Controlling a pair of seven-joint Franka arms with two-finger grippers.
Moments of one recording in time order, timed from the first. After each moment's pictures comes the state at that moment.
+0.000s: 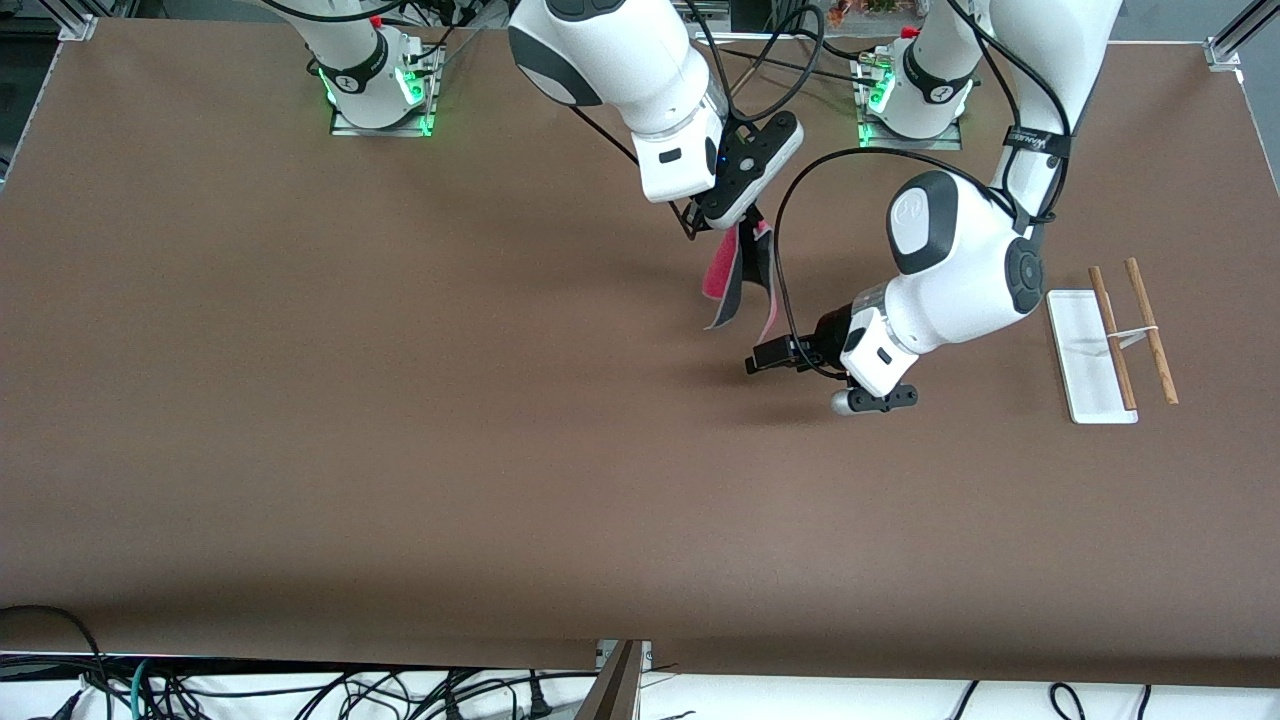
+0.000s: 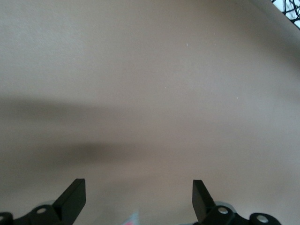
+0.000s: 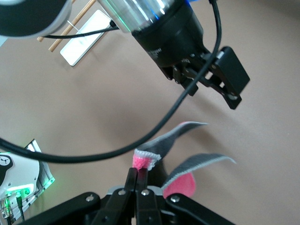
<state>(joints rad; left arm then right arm) -0.27 0.38 -0.11 -1.83 -0.68 2.29 -0.16 0.51 0.56 0.52 -1.24 -0.01 2.17 0.15</state>
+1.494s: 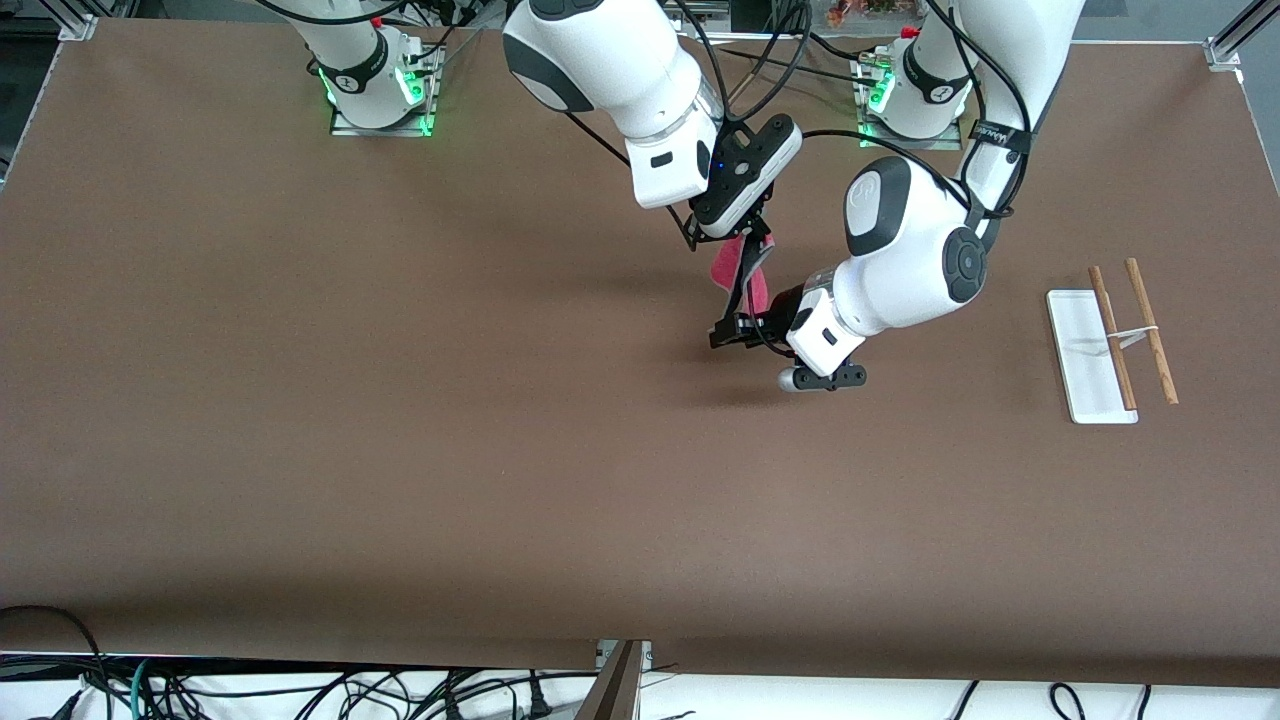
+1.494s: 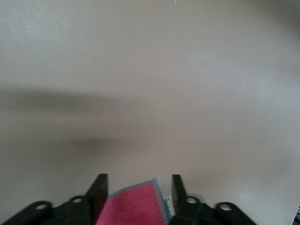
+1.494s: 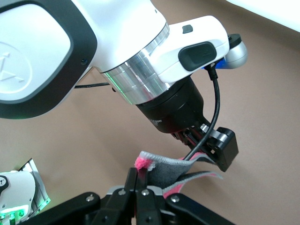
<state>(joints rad) -0.33 0.38 -0.13 -1.83 -0.68 2.27 -0.21 0.51 0.56 0.50 -1.24 -0.01 2.25 0.14</state>
